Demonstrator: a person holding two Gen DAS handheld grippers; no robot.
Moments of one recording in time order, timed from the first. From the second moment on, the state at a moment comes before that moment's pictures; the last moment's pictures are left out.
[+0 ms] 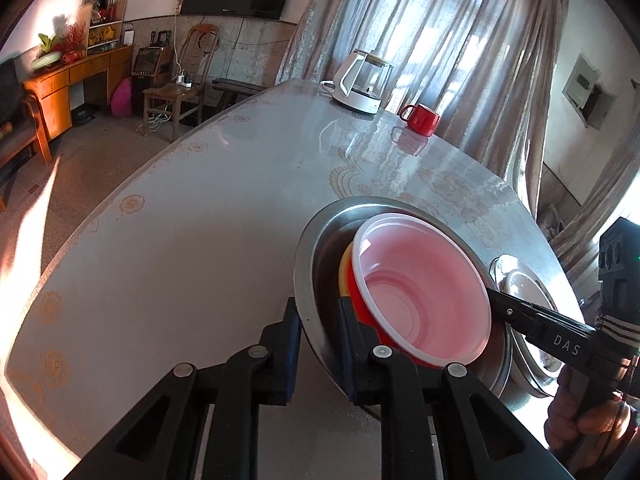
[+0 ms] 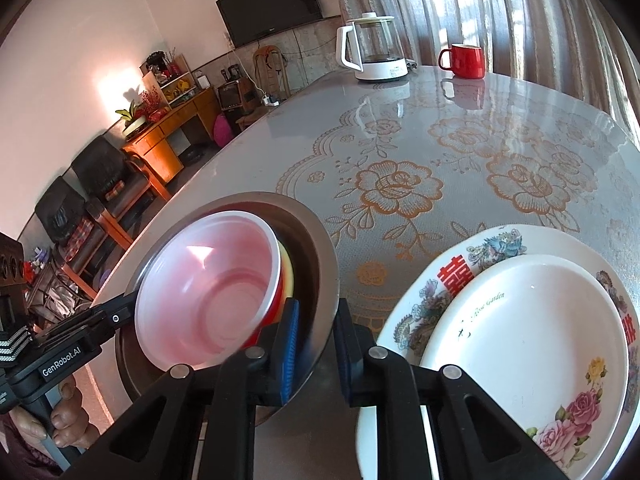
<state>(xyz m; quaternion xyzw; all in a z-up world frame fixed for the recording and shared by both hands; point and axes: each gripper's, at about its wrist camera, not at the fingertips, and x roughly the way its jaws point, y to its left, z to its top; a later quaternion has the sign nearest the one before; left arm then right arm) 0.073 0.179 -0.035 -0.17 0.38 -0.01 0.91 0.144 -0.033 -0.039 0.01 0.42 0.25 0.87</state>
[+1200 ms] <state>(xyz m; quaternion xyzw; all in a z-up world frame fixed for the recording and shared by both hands) 0.095 0.017 0.025 -0.07 0.36 -0.17 0.91 0.102 -0.199 0.009 0.11 0.36 0.11 0.92</state>
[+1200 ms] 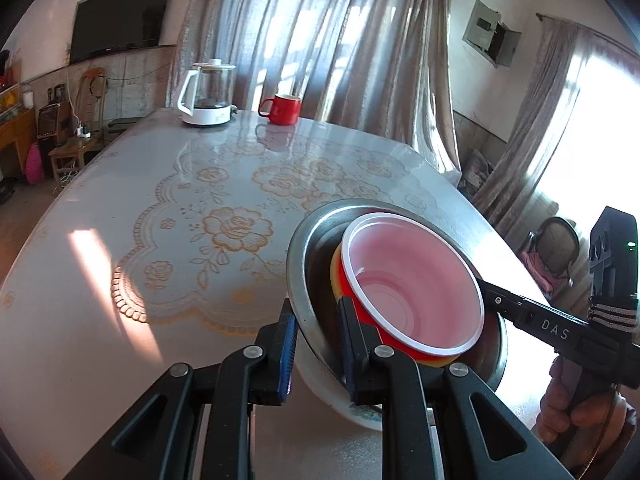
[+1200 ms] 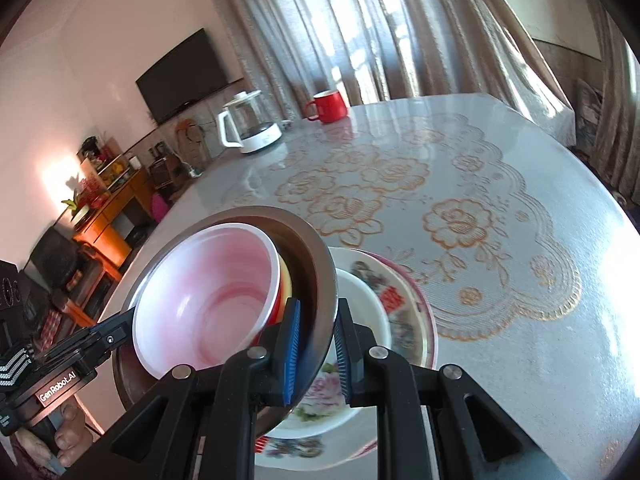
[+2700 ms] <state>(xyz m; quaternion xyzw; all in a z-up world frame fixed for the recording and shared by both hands) 0.096 -0.011 -0.007 -0.03 0.39 -0.15 0.91 0.091 -0.203 -0.012 0.04 0.35 0.03 0.93</state>
